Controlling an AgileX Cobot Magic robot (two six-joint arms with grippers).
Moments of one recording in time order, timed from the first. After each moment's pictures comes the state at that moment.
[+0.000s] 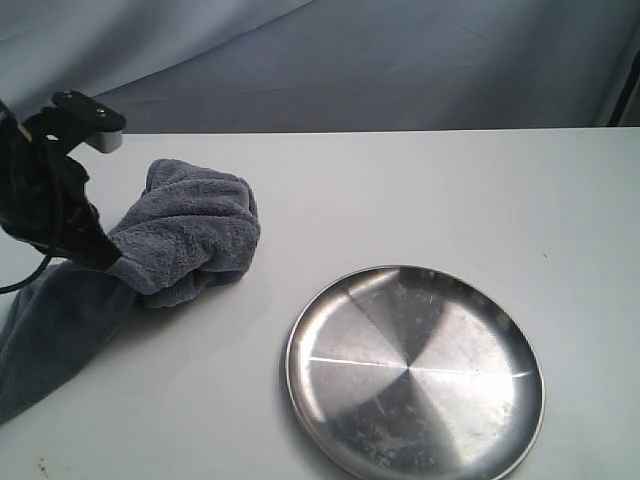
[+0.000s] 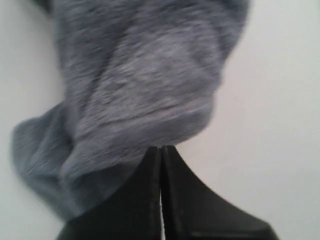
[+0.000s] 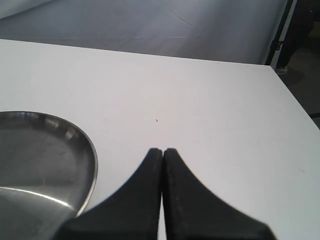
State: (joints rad) left arm -0.24 1.64 -1.15 -0.14 0.98 0.51; right arm 0.01 0.01 0.00 -0.04 0.36 -0.05
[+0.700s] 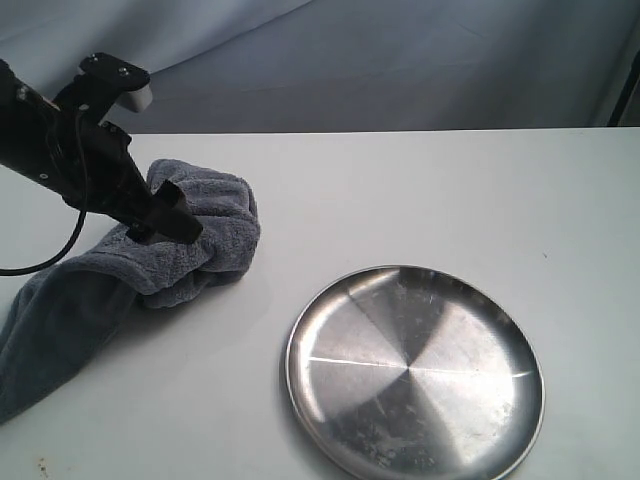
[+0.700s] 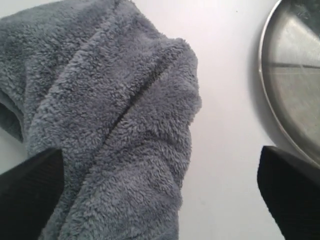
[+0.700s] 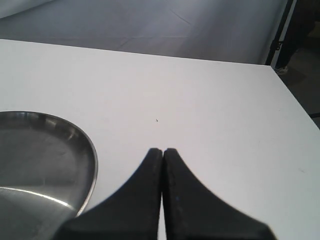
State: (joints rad) left arm -0.24 1.66 -1.15 -0.43 0.76 0.72; right arm 0.01 0.01 0.00 -0.04 0.36 -0.05
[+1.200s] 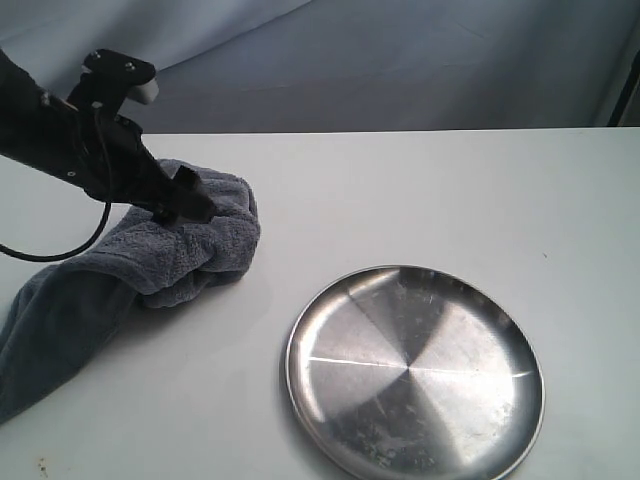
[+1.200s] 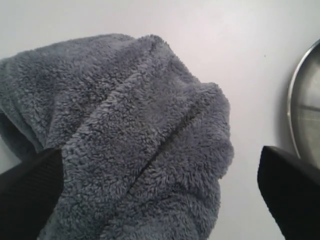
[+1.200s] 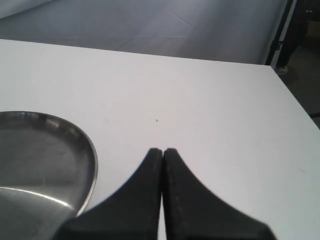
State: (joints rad) left arm -0.24 1.72 -1.15 -0.51 0.60 0.73; right arm 0.01 0.01 0.00 -0.04 0.36 -0.05
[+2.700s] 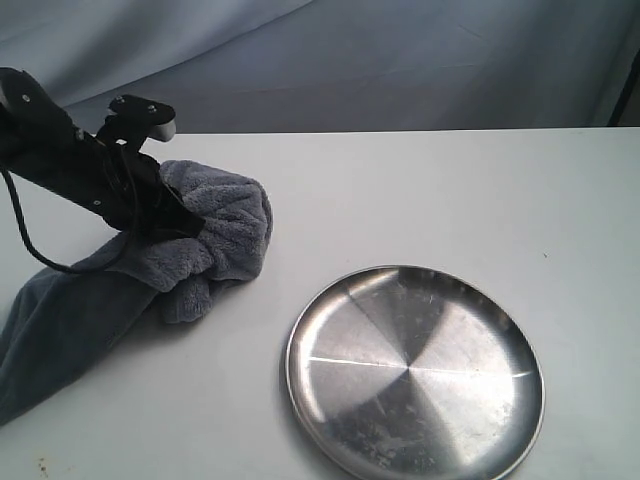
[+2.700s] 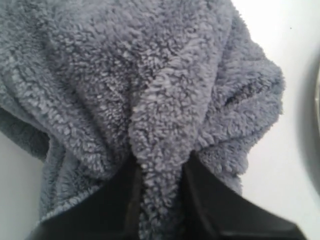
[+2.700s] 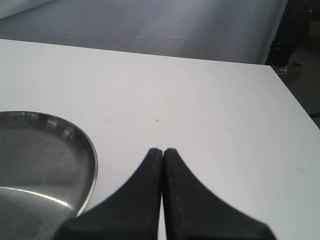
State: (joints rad) left arm -0.23 1.85 -1.16 -0.55 0.58 0.74; right arm 0.01 0.01 0.00 -0.04 0.36 -0.05
